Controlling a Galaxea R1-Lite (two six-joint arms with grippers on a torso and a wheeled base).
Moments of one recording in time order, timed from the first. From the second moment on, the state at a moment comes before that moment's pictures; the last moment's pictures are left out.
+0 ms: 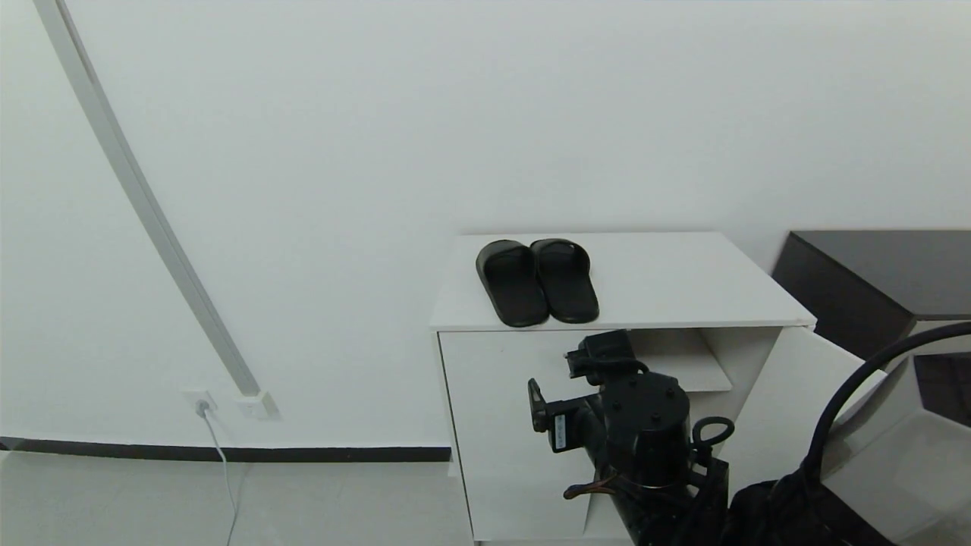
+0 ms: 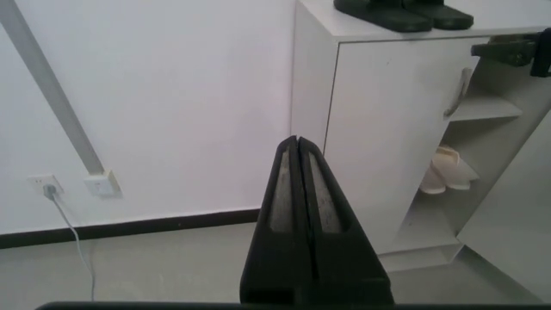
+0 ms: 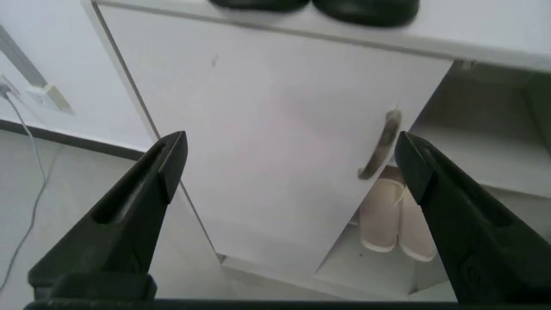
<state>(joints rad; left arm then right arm) 0.00 0.00 0.00 0.00 -0.08 0.01 0.93 2.06 -0.75 -1.14 -0.68 0.12</state>
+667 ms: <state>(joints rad) 0.00 0.00 0.00 0.00 -0.08 0.01 0.93 2.06 -0.75 -1.14 -0.68 0.11</state>
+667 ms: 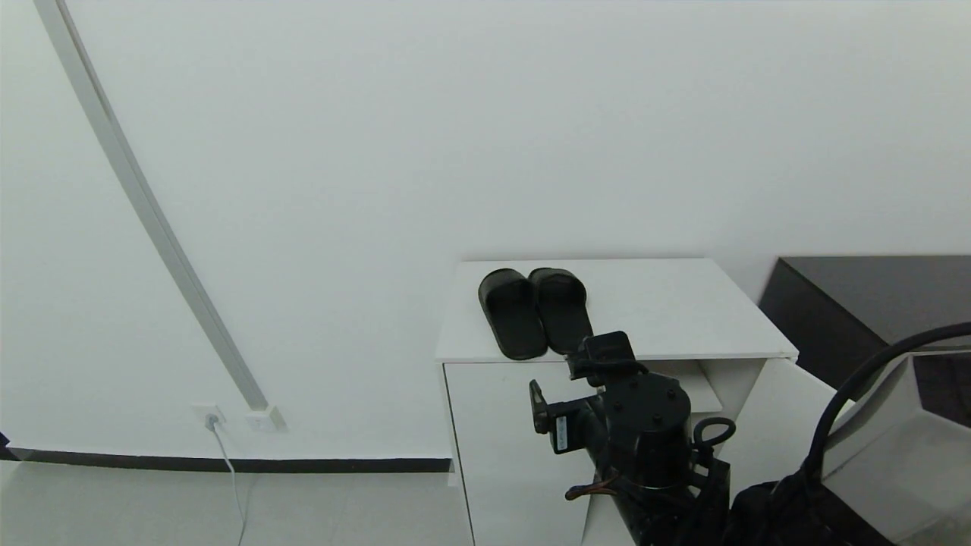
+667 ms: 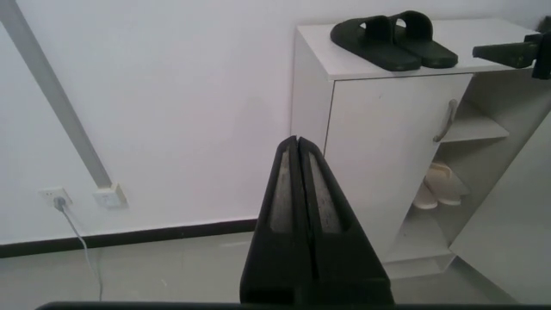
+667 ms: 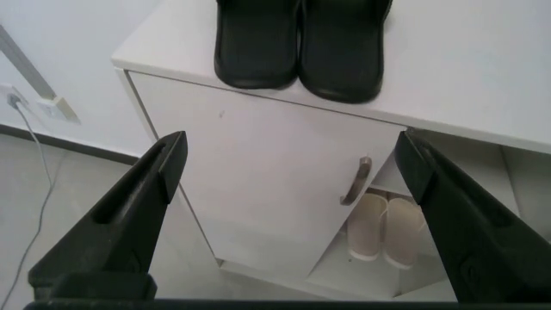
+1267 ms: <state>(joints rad) 0.00 0.00 0.00 0.00 -0.08 0.01 0.92 2.05 -0.79 -1.12 -0.62 0.07</state>
